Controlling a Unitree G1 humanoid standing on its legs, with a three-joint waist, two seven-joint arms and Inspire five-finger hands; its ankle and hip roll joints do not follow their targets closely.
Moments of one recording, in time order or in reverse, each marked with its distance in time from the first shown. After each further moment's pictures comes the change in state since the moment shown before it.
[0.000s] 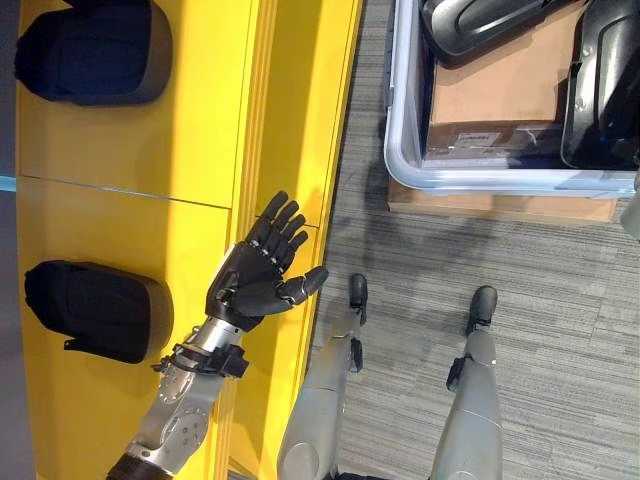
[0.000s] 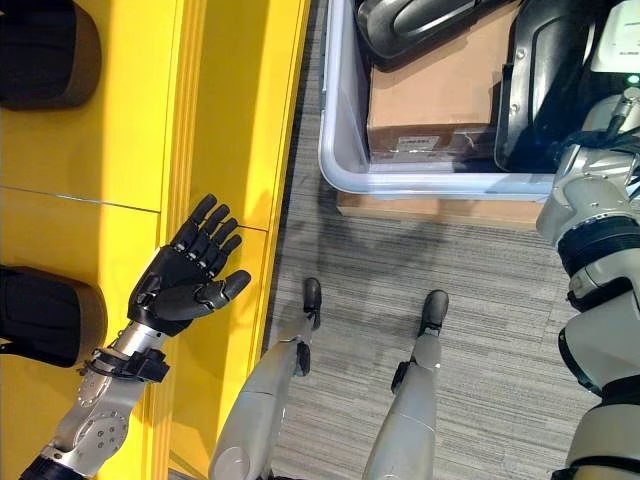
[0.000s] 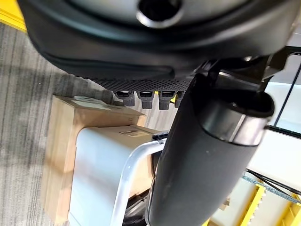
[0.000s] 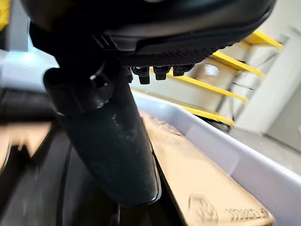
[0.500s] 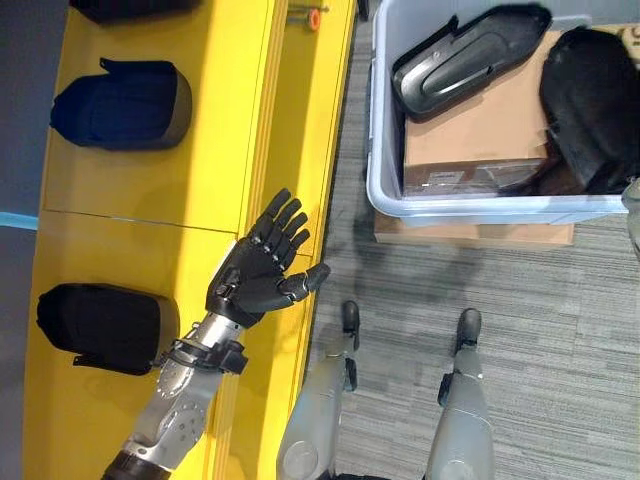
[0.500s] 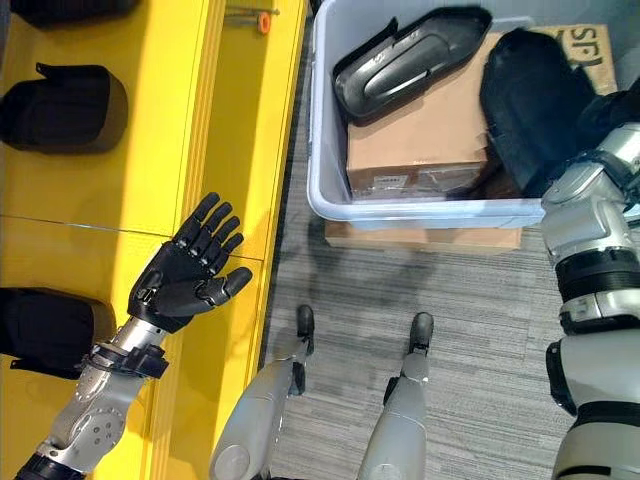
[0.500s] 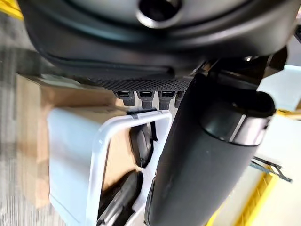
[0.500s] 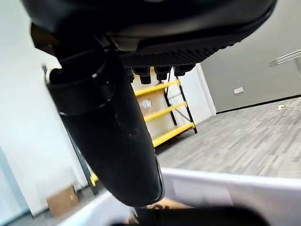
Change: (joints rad) left arm -0.012 -0.016 0.028 -0.033 0.000 0.071 0.009; right arm 0.268 0.088 -0.503 -0.275 0.161 -0.126 -0.221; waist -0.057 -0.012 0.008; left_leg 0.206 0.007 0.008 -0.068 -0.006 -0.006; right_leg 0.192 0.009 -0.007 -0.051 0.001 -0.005
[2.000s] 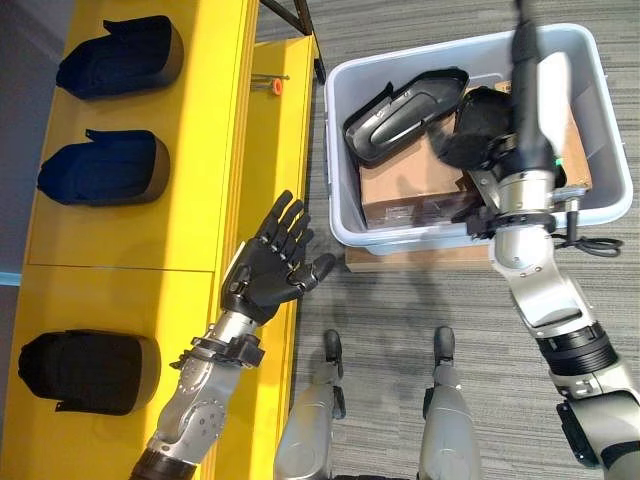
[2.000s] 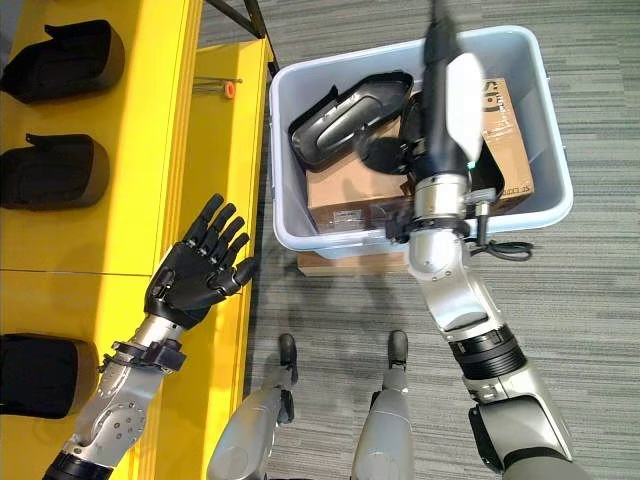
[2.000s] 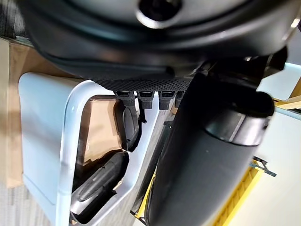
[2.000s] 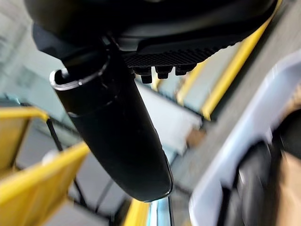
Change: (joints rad) left arm -0.028 -0.151 0.035 0.014 0.051 0.085 0.063; right arm 0.340 0.334 0.037 -0.709 0.035 -0.169 0.370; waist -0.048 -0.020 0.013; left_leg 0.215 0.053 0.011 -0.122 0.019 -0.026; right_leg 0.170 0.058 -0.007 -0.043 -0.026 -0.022
